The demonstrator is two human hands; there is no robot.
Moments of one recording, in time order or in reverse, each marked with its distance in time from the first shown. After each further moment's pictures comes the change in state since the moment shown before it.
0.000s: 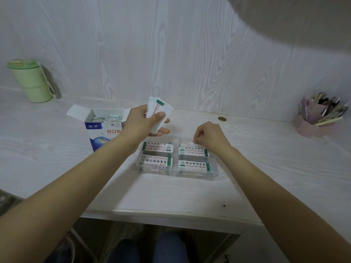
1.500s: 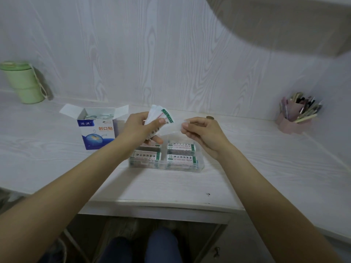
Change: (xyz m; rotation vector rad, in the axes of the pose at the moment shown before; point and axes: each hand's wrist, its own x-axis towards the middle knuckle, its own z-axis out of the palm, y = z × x) left_hand -0.033 0.004 0.017 0.094 -0.074 0.024; right_hand -0.060 -0.017 -0.030 1.169 -0.034 0.047
